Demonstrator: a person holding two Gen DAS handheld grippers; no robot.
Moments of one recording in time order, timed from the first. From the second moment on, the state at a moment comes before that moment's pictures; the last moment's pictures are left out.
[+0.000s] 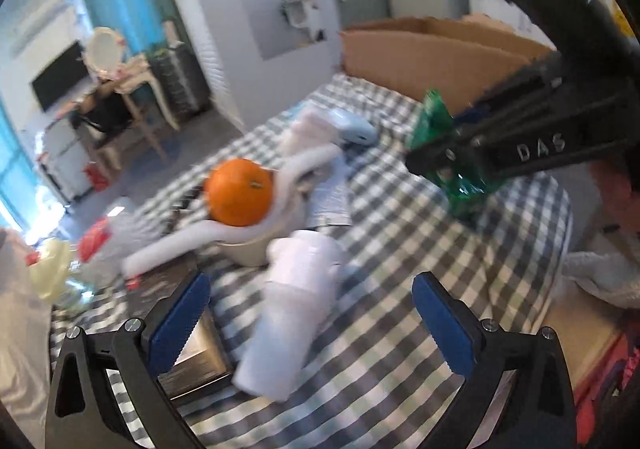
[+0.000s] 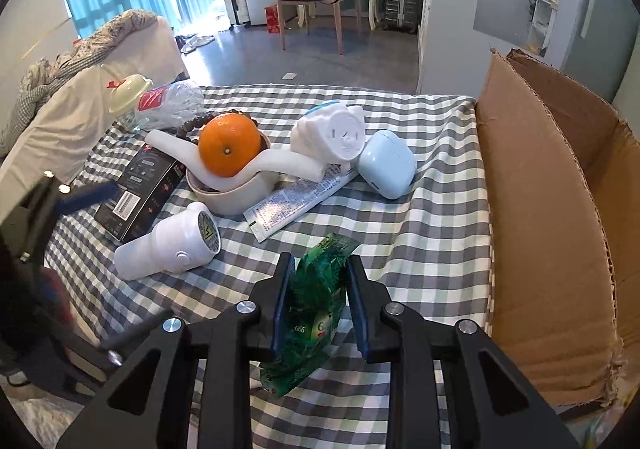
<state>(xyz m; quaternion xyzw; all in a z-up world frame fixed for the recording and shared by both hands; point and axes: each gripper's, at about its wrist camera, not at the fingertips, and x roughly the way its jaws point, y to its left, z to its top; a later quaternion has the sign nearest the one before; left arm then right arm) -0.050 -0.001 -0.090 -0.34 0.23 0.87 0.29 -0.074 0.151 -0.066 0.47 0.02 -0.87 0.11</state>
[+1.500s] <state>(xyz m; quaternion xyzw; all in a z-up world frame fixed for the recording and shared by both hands) -0.065 0.132 0.075 -0.25 0.09 0.88 0.40 -0.020 0.282 0.078 0.30 -0.01 -0.95 -0.03</state>
